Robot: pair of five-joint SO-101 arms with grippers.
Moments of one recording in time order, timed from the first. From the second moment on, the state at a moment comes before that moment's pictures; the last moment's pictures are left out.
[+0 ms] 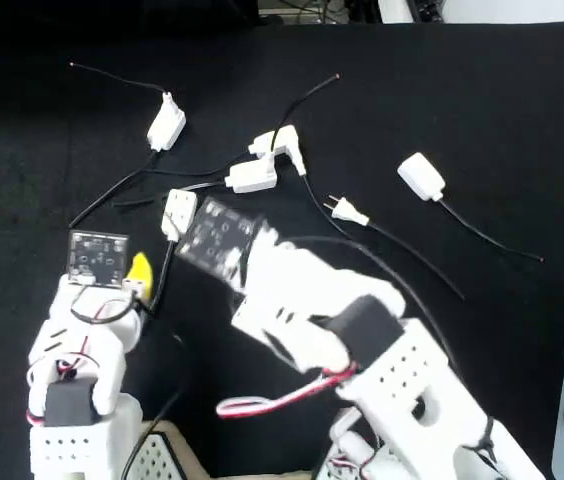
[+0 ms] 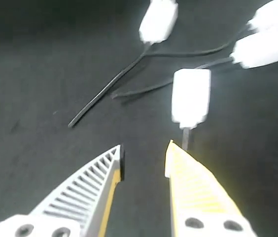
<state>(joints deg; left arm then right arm) -8.1 -103.5 88.8 53.9 -12.0 -42.2 -51.1 41.6 71.6 21.1</state>
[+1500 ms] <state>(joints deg) 12.0 -103.5 80.9 51.1 -3.9 -44.8 -55.2 52.8 59.7 22.9</state>
